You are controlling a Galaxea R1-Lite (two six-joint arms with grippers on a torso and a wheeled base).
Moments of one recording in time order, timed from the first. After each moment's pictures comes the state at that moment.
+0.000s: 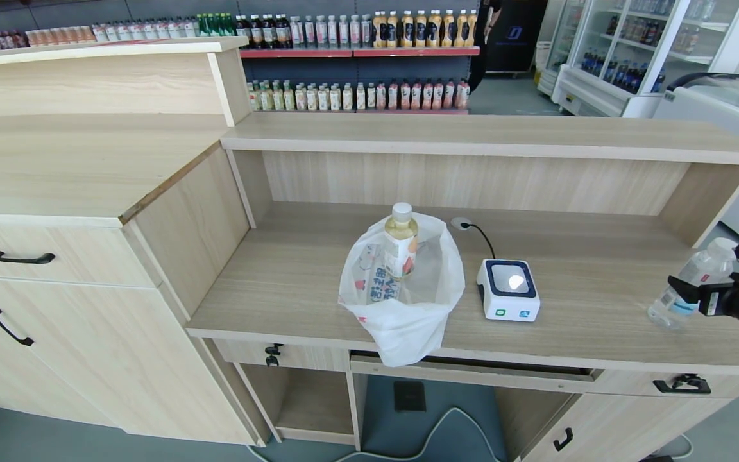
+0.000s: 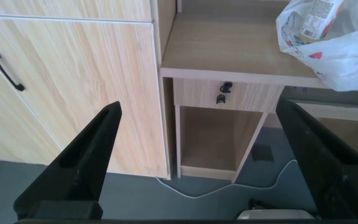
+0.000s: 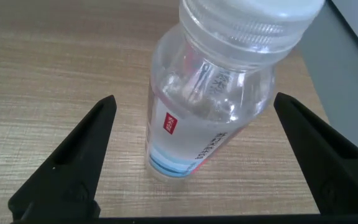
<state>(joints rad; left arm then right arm) 0.00 0.00 0.00 0.00 0.00 0.00 -0.57 2.18 -0.83 -1.19 0.39 -0.30</state>
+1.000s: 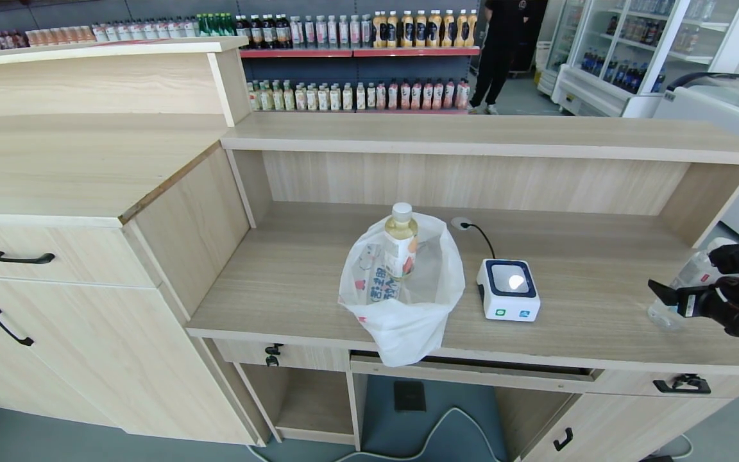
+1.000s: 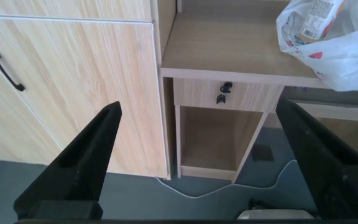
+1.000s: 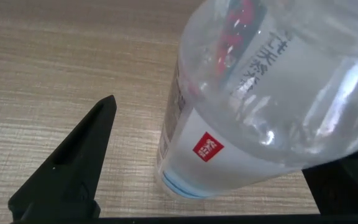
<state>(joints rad) 0.00 0.00 0.00 0.00 0.00 0.00 -0.53 2.29 -0.91 -1.19 0.39 -0.30</state>
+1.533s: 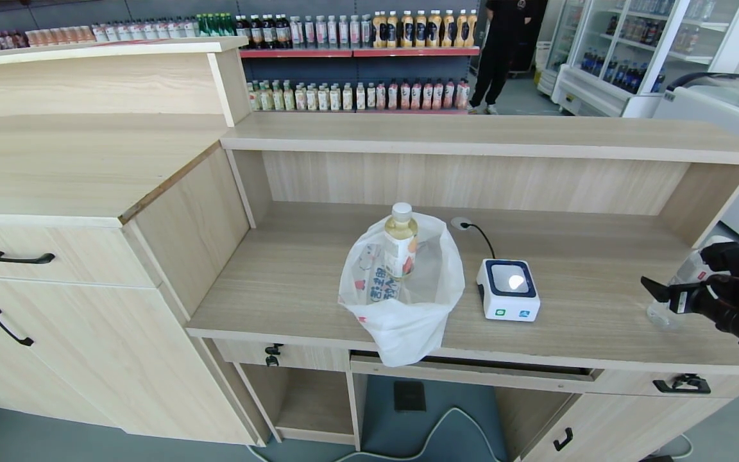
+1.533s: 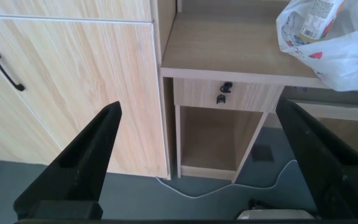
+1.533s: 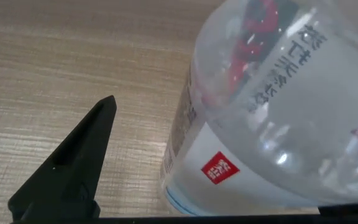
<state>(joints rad) 0.00 0.00 0.00 0.00 0.00 0.00 -0.51 2.33 -0.97 -1.18 0.40 -0.29</state>
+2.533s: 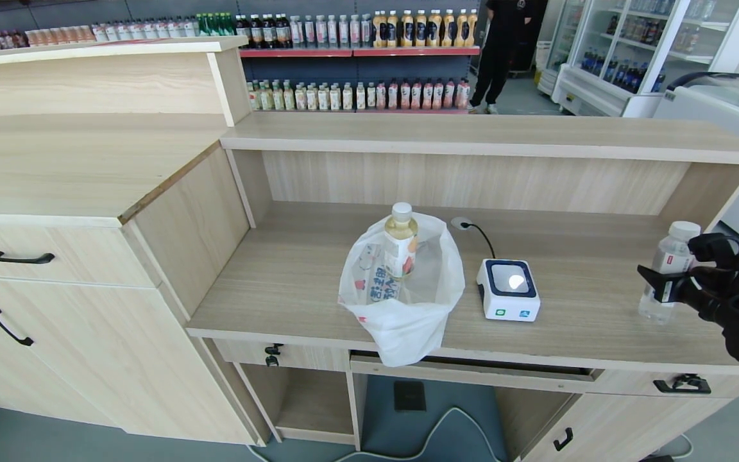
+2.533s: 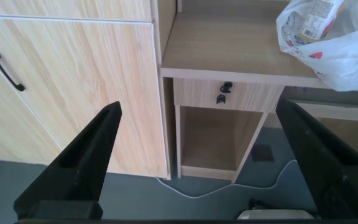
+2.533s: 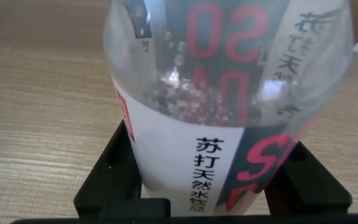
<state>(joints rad) 0.00 0.00 0.00 0.00 0.00 0.00 -0.46 2.34 -1.03 -1.18 0.40 -0.22</state>
